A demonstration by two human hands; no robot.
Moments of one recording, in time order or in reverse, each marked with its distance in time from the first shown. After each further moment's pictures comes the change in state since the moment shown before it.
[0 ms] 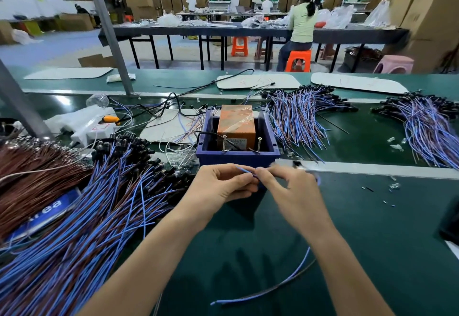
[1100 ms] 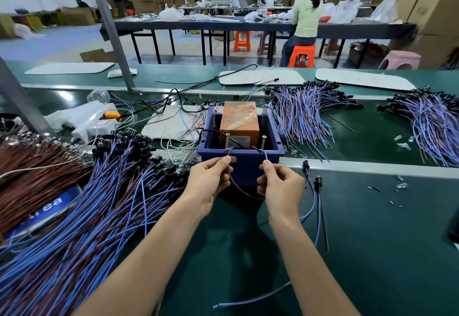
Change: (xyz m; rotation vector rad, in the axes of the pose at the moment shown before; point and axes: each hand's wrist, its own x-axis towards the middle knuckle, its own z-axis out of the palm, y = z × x) left_hand 0.047 -0.027 -0.020 -0.147 0.392 -0.099; right_hand 0.029 0.030 0.067 0.651 0.376 0.457
